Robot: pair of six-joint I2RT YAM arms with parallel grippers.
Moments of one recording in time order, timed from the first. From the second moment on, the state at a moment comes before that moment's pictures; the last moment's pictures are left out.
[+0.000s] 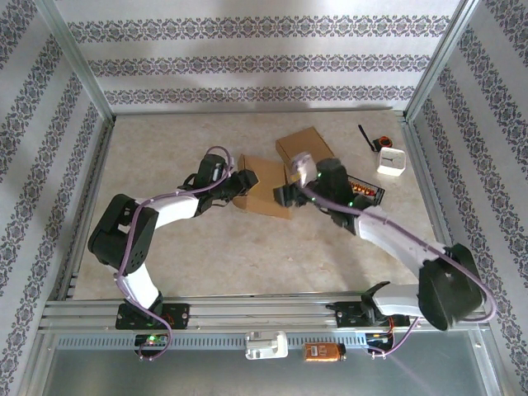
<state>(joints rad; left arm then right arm) -0.42 1.73 0.93 0.21 0.42 -1.04 0.56 1.26 0.77 0.02 -0.26 0.02</state>
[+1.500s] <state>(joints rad) -0.33 1.40 0.94 0.03 0.30 -1.13 0.75 1.67 0.62 0.91 0.22 -1.14</state>
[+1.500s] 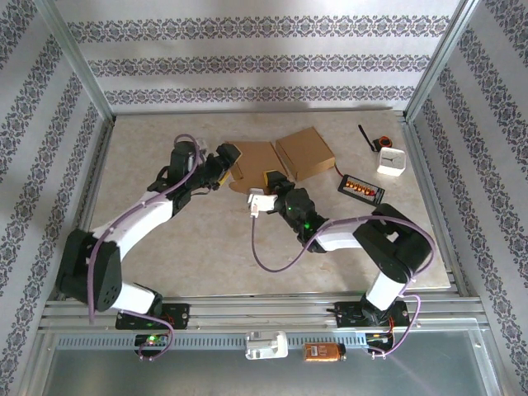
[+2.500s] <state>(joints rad) -0.31 0.86 0.66 -0.12 0.06 -0.44 0.69 1.90 1.84 -1.36 -0.26 -0.87</state>
